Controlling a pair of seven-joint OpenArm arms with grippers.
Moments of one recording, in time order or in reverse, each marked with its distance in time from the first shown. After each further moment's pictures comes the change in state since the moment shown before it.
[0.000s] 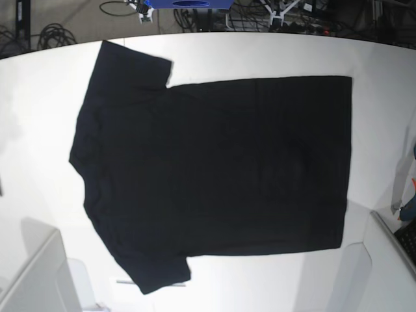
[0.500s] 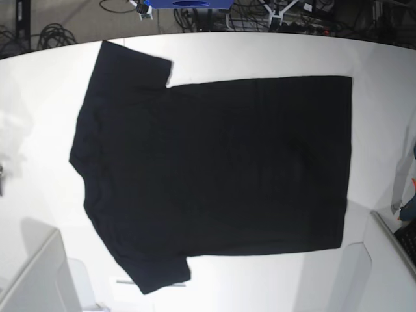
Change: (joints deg) left arm 0.6 0.1 -0.6 0.2 -0.1 0.0 -0.3; right arm -0.7 0.0 -0.2 0.3 0.0 0.0 -0.2
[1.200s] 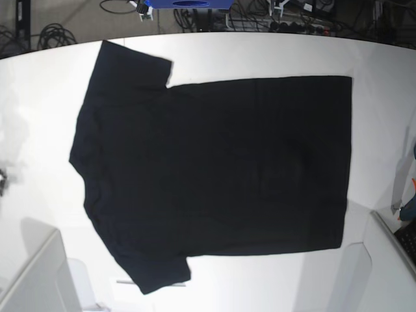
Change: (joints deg) left arm 2.7 0.0 0.0 -0.2 0.0 0.0 -3.2; right arm 0.2 0.0 0.0 -0.1 0.0 0.0 0.0
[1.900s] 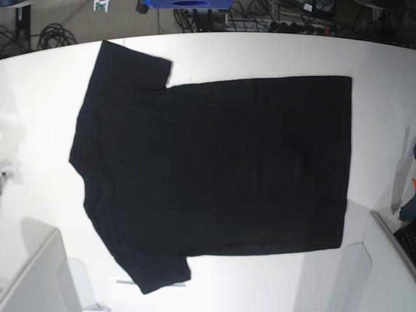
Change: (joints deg) left arm 39.8 -11.1 -3.2 57.2 -5.2 -0.6 0.0; right arm -37.3 -5.8 19.3 73.3 0.4 0.7 -20.3
